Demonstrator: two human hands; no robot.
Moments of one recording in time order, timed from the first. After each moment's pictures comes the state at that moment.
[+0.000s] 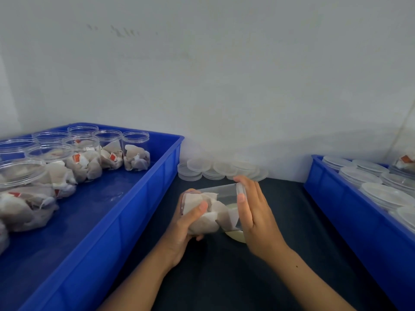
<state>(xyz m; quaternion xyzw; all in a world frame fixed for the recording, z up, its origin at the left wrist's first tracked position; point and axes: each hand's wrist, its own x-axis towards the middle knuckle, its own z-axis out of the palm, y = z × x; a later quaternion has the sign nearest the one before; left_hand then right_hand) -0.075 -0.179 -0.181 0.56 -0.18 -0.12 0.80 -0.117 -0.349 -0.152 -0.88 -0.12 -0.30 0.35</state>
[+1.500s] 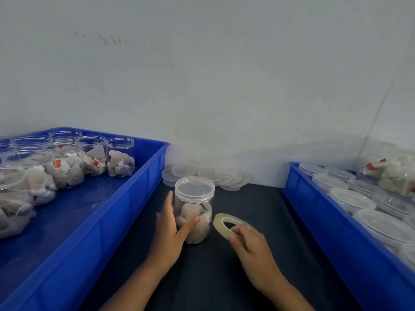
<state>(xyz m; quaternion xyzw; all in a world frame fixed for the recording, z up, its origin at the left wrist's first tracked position) -0.083 -0.195 -0.189 0.77 -0.17 0.12 0.60 -0.154 -0.385 -0.185 -0.92 -0.01 -0.19 0.35</state>
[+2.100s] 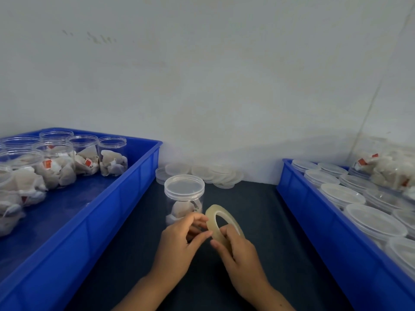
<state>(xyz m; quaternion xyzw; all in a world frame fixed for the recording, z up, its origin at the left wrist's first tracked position) -0.118 -0.219 -0.182 0.79 -0.29 0.18 0.52 -0.166 -0.376 -0.193 -0.90 -0.10 -0.22 0.36</state>
